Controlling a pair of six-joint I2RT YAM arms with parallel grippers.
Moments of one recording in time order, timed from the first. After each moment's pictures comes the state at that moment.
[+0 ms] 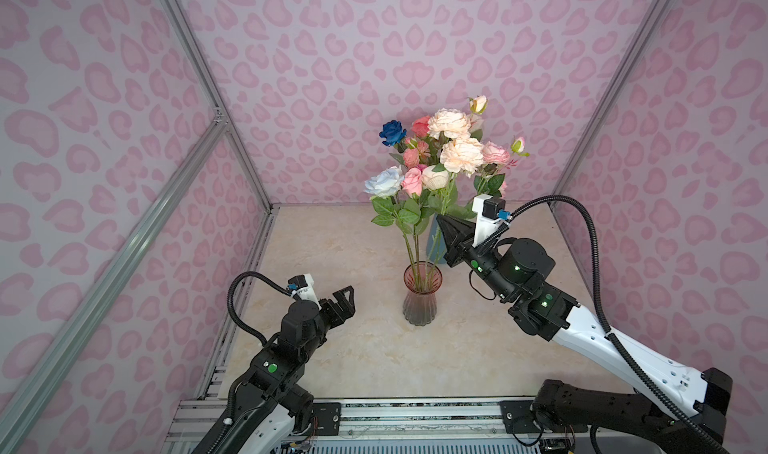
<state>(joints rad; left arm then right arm) -0.49 0.54 0.47 -0.37 -0.18 -0.81 0.83 1.13 1.07 0.18 0.19 0.28</state>
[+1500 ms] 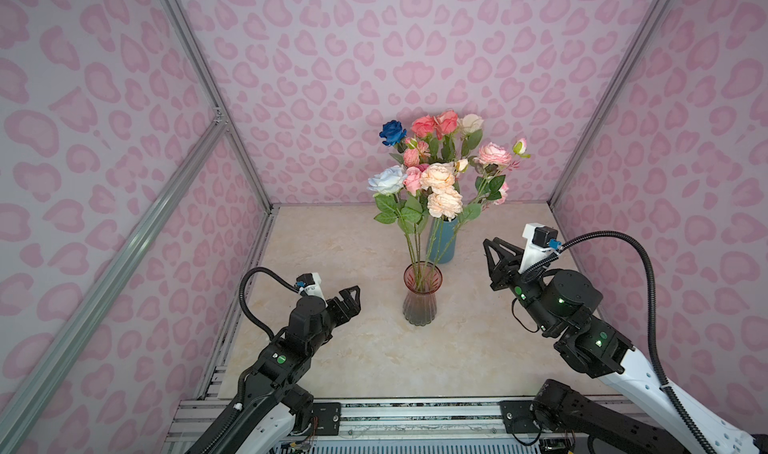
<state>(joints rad) -0.49 0.63 0.45 -0.27 -0.12 -0.85 0.67 0.74 0.83 -0.15 0.35 0.40</state>
